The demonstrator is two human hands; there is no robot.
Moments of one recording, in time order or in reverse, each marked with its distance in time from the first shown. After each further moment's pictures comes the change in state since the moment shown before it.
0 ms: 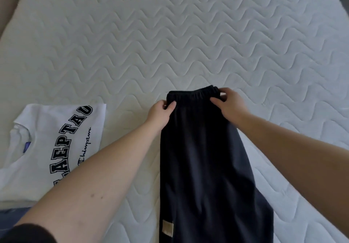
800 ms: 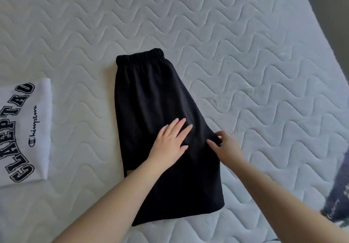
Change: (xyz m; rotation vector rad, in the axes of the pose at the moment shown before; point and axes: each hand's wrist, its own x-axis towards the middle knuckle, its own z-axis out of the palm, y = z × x) left_hand -0.207 -0.061 0.131 0.964 -0.382 0.743; right_hand -0.219 0.195 -0.029 -0.230 -0.036 0.369
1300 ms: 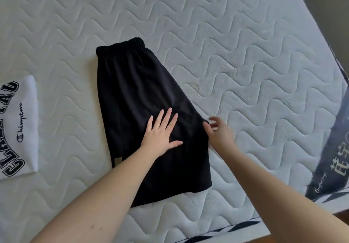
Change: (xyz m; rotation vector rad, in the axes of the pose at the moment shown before) left_hand 0.006 0.020 0.041 0.269 -0.190 -0.098; right_hand -0.015 0.036 -0.007 0.364 0.097 0.045
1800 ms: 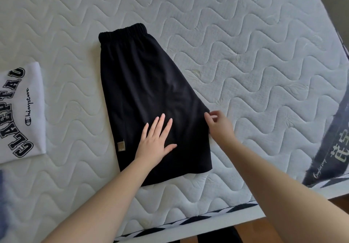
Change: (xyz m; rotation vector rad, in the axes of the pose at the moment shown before) left_hand -0.076 0.009 0.031 -0.095 0.117 -0.048; right_hand -0.017 0.009 0.004 0.069 -0.062 0.075
